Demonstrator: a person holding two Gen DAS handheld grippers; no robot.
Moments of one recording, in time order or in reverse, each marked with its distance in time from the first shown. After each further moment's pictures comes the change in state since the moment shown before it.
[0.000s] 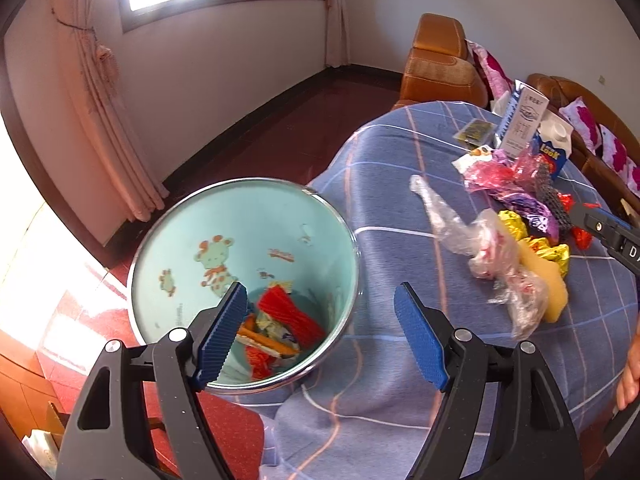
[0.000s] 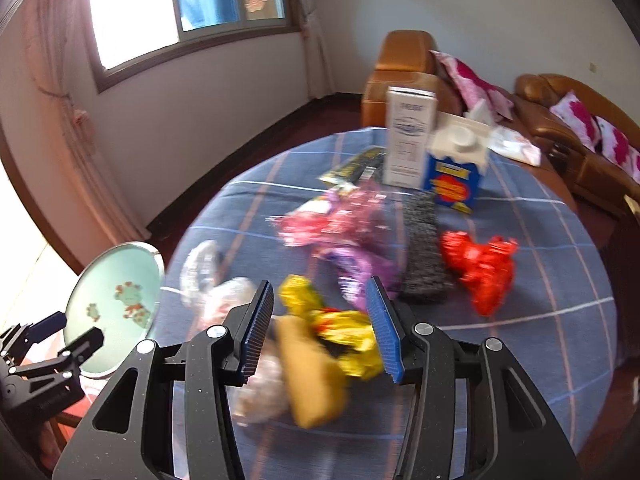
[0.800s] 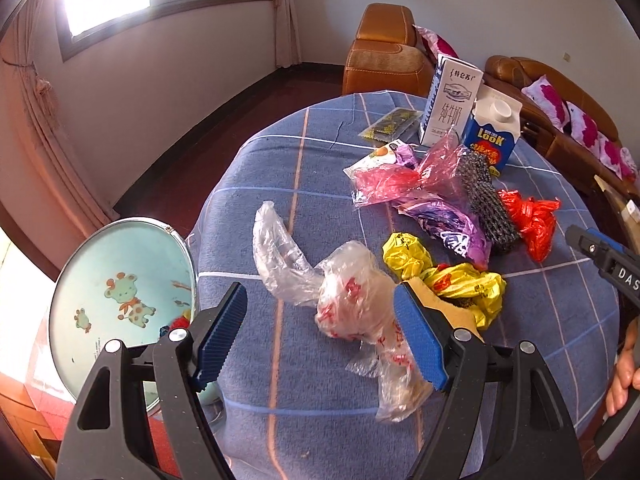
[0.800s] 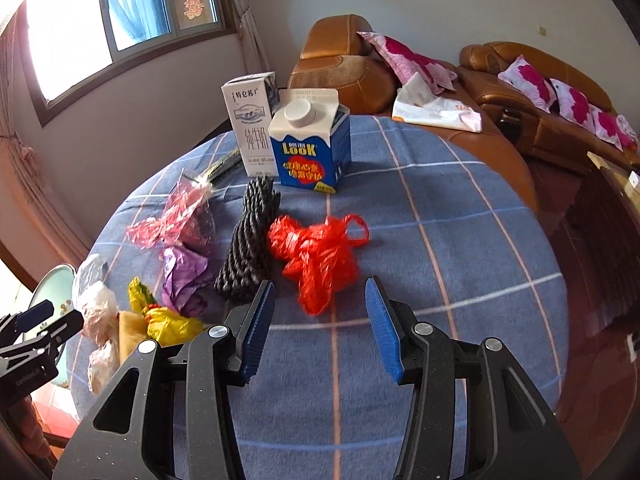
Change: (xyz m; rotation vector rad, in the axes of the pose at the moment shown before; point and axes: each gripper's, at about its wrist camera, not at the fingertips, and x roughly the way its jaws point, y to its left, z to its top) left arm 0.032 -0.113 0.029 0.086 0.012 -0.098; right arm 0.009 -0.128 -0.002 0.109 0.012 -0.096
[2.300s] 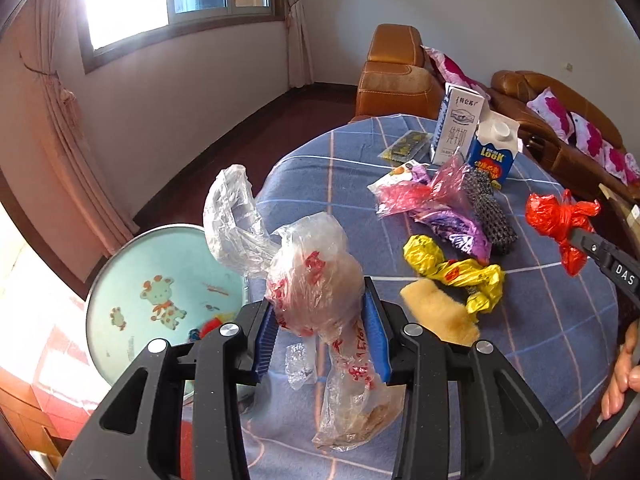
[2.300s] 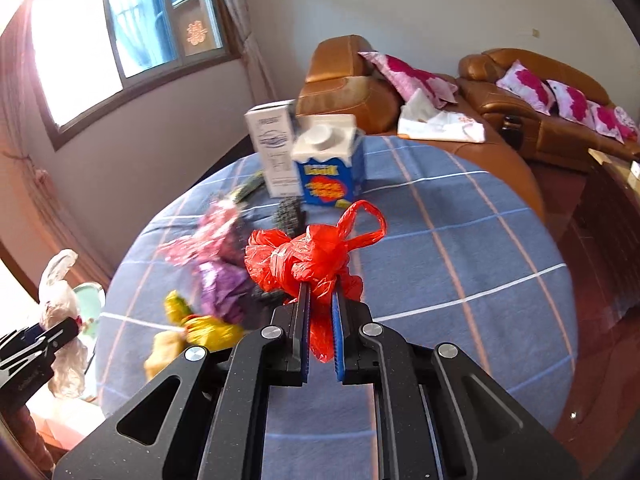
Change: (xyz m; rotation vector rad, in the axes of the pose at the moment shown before) left arm -0.048 0.025 -0.016 0.008 -0.083 0.057; right arm -0.036 0.031 -0.017 0.029 -0.086 0.056
